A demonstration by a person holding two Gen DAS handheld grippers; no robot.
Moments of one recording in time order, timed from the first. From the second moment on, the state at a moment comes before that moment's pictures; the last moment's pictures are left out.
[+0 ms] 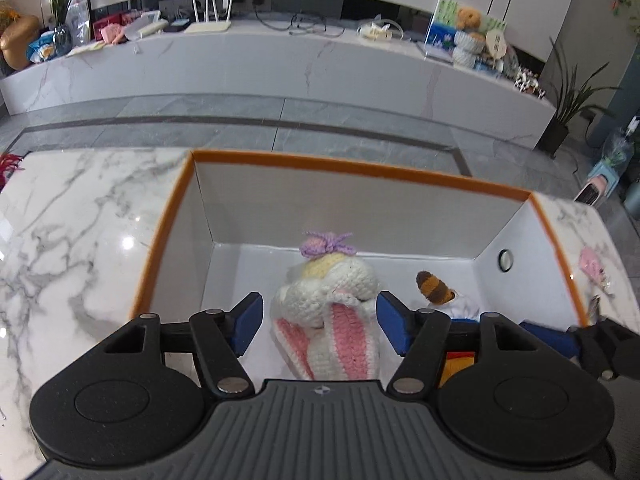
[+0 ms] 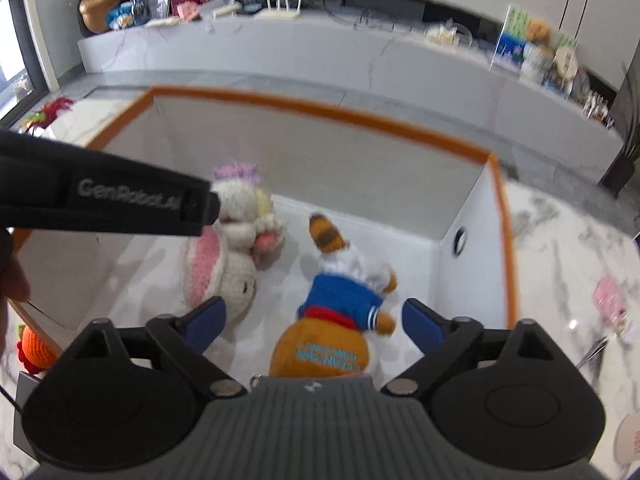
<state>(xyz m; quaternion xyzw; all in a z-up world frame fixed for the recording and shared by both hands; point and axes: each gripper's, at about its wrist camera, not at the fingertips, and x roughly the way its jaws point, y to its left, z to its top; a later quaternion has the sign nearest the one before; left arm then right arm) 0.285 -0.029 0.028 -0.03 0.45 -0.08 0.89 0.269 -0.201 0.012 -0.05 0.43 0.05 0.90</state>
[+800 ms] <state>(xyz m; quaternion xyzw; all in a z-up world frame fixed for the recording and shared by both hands) 0.136 0.073 0.008 -0.05 0.47 -0.05 0.88 0.097 -0.240 0.059 0.02 0.37 0.09 0.92</state>
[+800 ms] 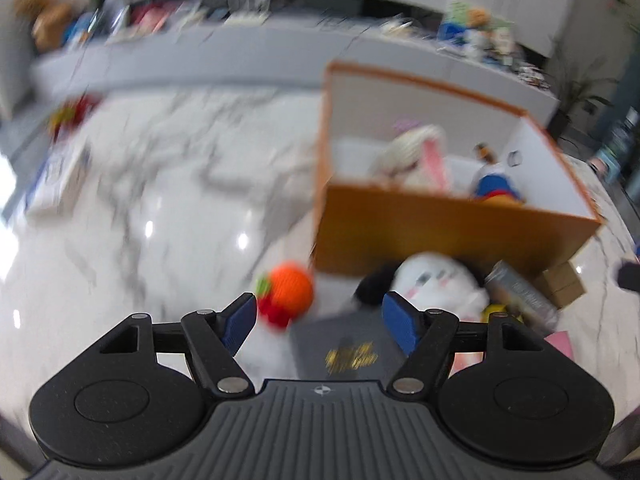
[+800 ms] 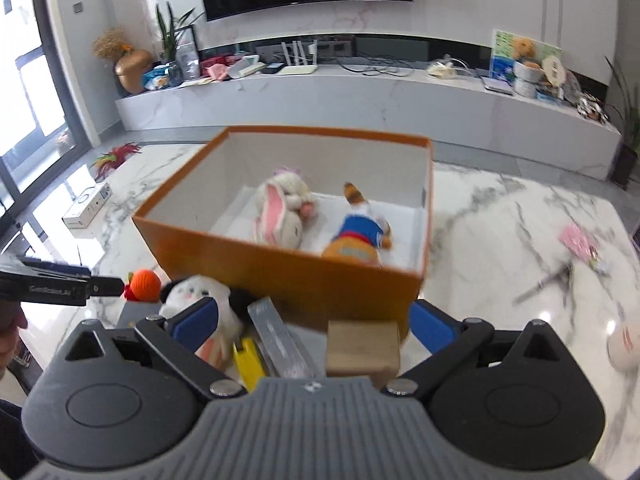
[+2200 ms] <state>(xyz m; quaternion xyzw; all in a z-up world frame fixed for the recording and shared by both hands) 0.192 0.083 -0.061 -0.06 0.51 -0.01 0.86 0.151 -0.271 -0.043 0.16 0.43 -0.02 0.89</state>
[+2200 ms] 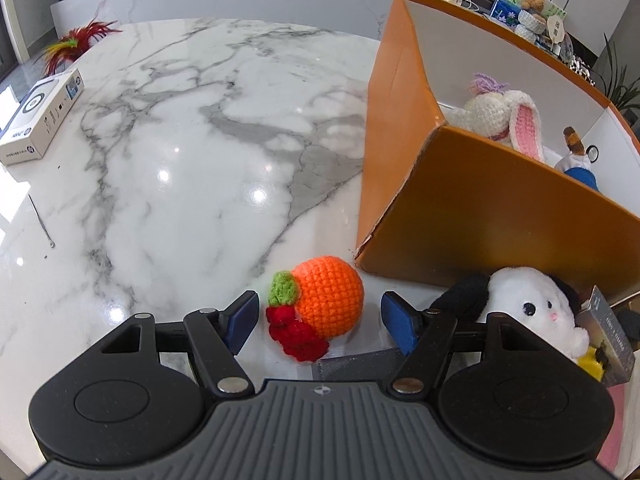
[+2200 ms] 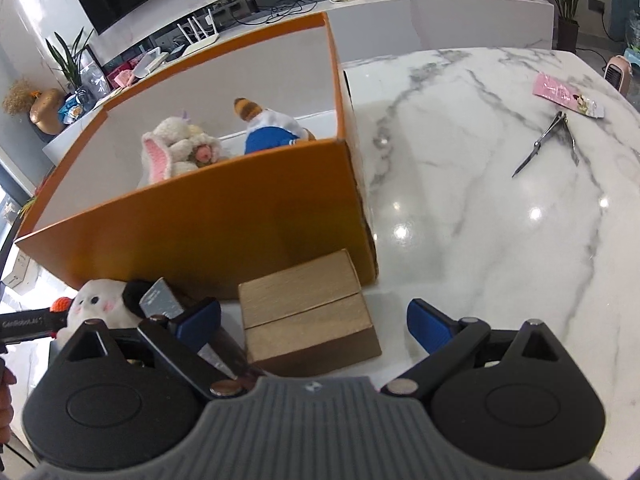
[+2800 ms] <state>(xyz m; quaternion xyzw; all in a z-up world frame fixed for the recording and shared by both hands) 0.185 0.095 -0.047 -0.08 0.49 0.00 0.87 0.146 -0.279 -0.038 0.17 0.43 -0.01 0.89</state>
